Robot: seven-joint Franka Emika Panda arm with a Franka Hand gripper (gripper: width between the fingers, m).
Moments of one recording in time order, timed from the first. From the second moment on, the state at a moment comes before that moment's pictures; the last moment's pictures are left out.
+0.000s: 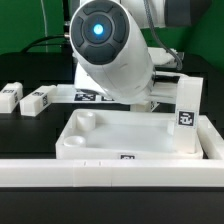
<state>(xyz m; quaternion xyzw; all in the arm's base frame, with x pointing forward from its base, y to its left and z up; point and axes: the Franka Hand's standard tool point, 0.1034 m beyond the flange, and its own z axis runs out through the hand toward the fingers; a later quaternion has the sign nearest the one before) 0.439 0.054 0.023 -0.87 0.16 0.45 0.09</state>
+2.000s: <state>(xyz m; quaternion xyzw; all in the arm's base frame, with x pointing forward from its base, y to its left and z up) 0.453 0.044 0.050 -0.87 0.12 0.47 0.12</state>
